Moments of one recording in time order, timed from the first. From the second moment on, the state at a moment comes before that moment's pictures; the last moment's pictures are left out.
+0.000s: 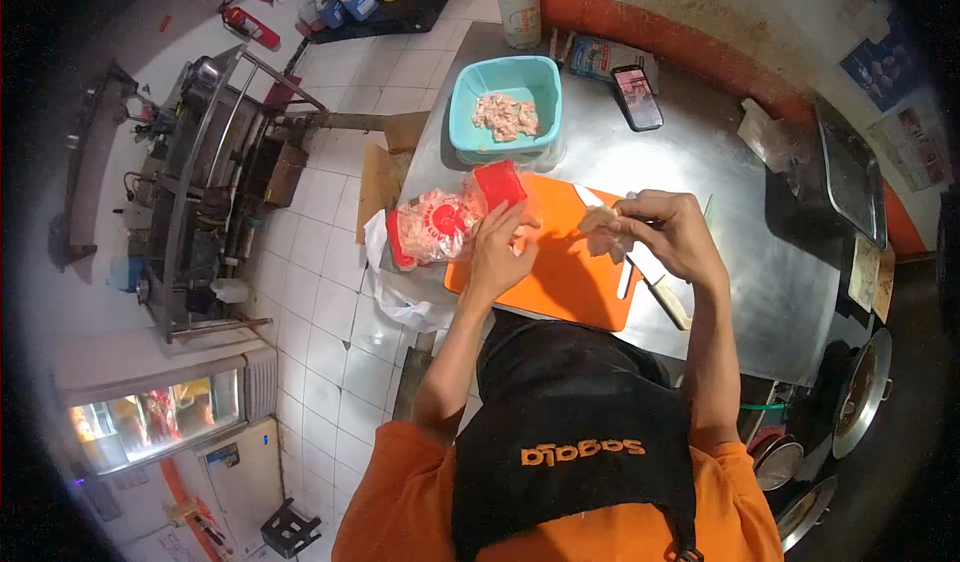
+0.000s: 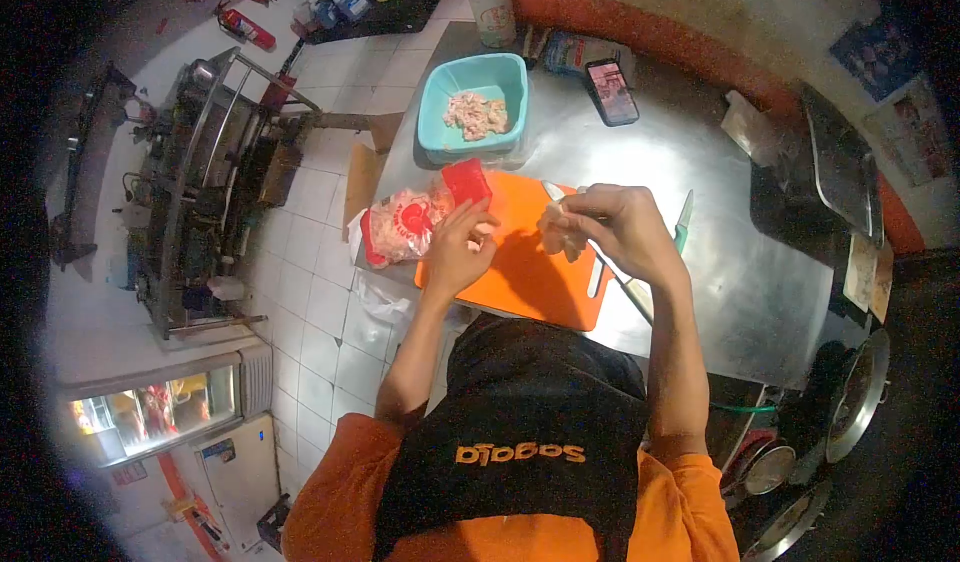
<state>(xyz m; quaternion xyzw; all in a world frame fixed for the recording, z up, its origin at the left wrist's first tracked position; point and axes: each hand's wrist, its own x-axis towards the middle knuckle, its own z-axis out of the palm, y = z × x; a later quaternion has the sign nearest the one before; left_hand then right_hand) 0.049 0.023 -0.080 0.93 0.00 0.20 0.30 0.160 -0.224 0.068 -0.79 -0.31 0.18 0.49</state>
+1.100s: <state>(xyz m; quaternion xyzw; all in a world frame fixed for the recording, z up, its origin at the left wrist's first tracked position) 0.090 -0.075 -0.139 0.94 -0.08 0.08 0.32 0.072 -0.360 -0.071 -0.92 -0.11 0.16 0.35</state>
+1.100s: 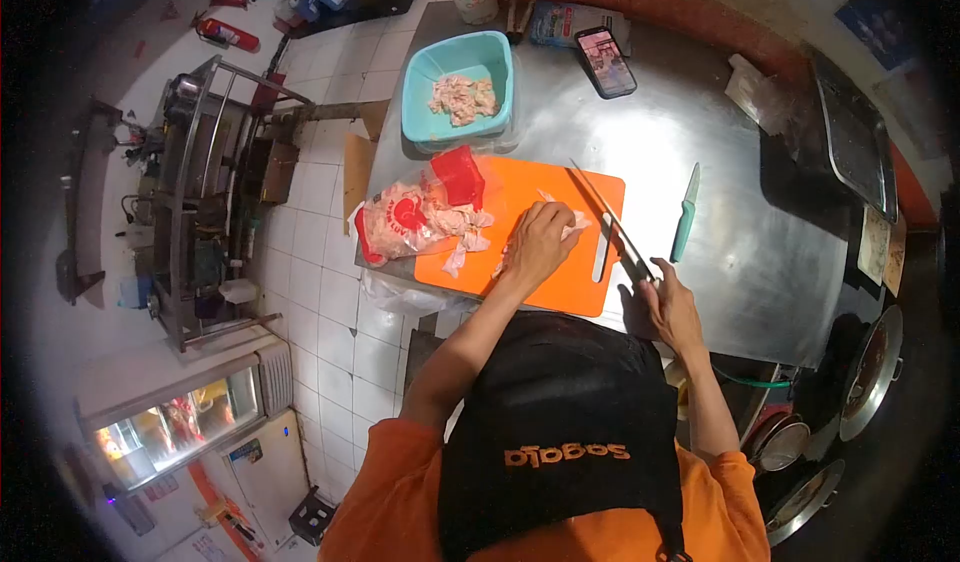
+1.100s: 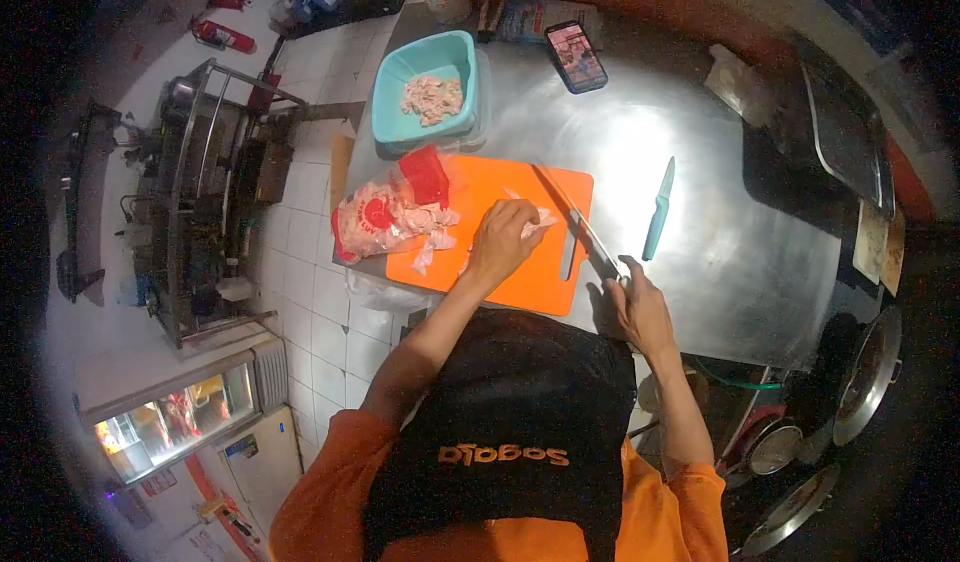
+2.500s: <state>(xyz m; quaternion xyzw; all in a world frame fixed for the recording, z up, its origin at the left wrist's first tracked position) 0.089 -0.069 -0.142 0.89 -0.09 0.15 0.42 0.026 -0.337 -0.096 -0.92 -0.26 0.21 0.21</state>
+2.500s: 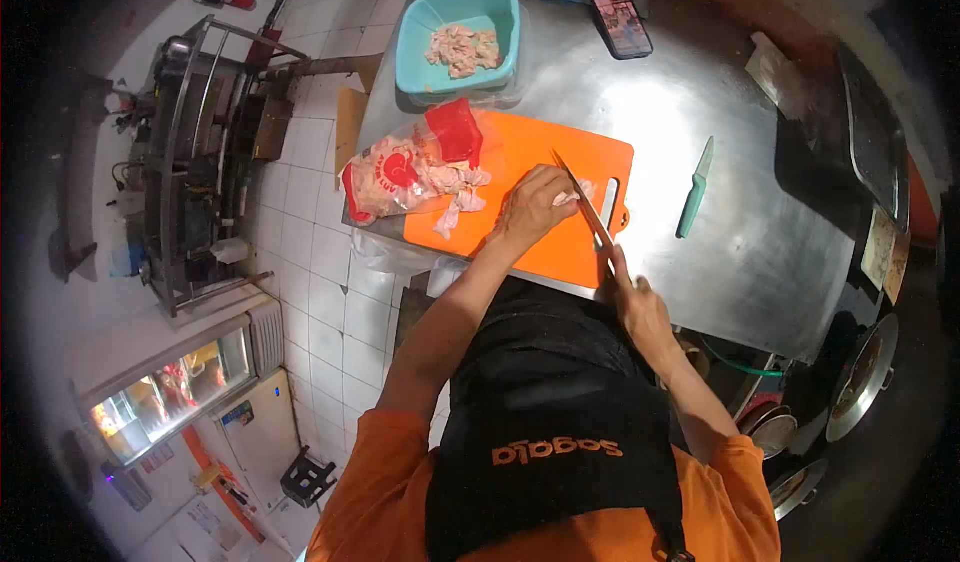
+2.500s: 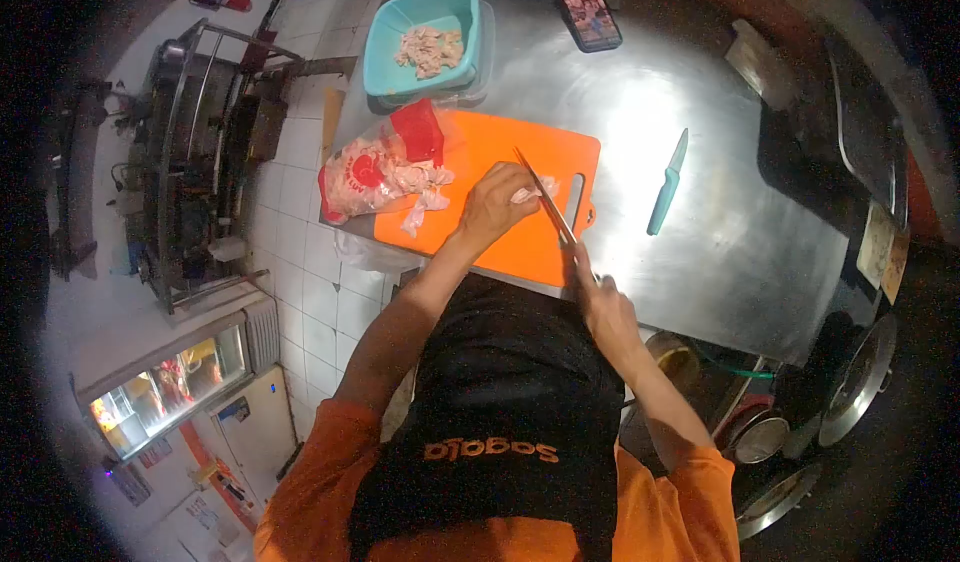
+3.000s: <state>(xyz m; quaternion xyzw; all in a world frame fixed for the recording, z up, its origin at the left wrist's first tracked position) 0.071 -0.069 -0.116 0.88 -0.06 0.20 0.43 0.068 -0.318 -0.083 -0.92 -0.23 0.18 0.26</state>
